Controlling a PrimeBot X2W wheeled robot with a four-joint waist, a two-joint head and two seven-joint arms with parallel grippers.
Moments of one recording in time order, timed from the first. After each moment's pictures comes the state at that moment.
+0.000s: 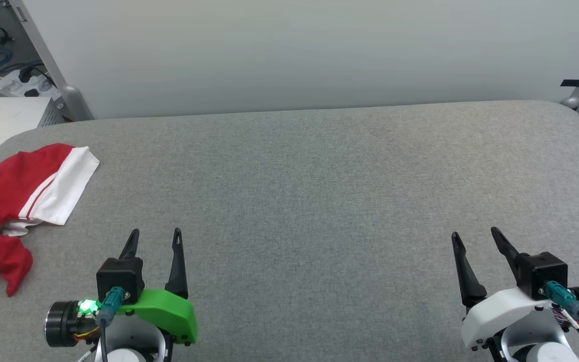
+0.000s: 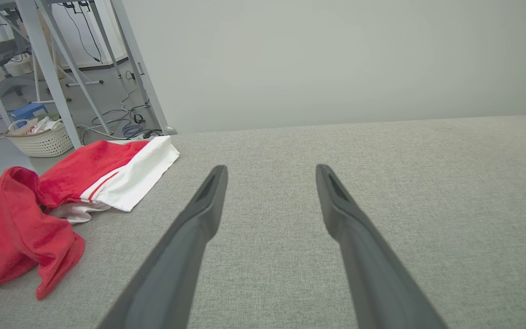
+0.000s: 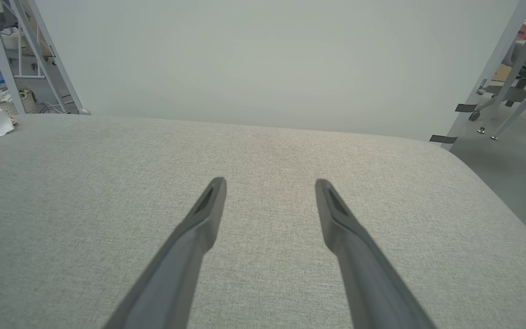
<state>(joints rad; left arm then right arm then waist) 0.01 0.06 0.00 0.00 -0.01 0.01 -0.01 0.02 -0.05 -0.01 0.00 0.01 0.13 -0.01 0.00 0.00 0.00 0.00</state>
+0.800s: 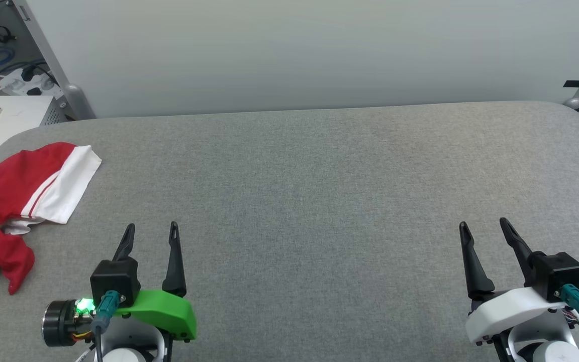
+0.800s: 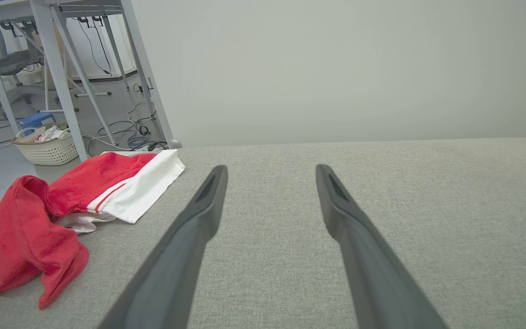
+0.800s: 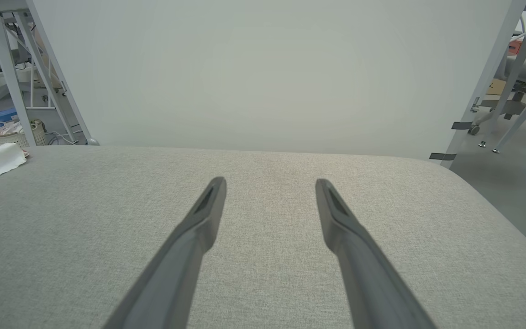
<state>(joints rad) 0.02 0.06 -0.01 -0.01 -0.03 0.03 -0.06 0.02 -0.05 -0.02 -0.04 0.06 0.13 -0.06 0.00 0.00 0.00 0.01</state>
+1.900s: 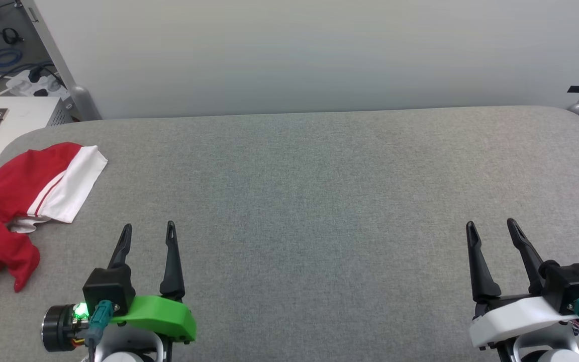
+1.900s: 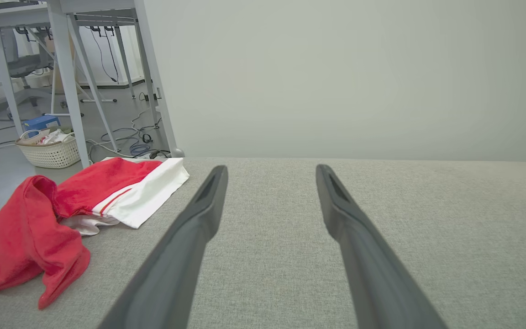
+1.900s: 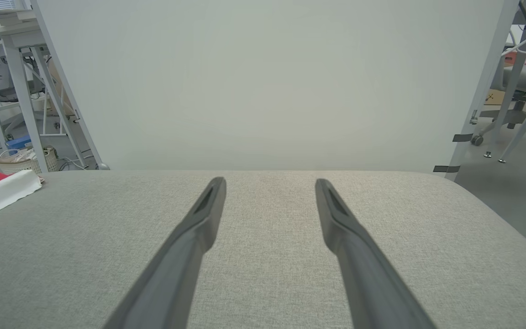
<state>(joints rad) 0.03 0.06 -0.01 -0.01 -0.07 0.04 -0.13 0.05 -0.05 -0.02 -0.07 0.10 0.13 -0.13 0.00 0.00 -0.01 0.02</state>
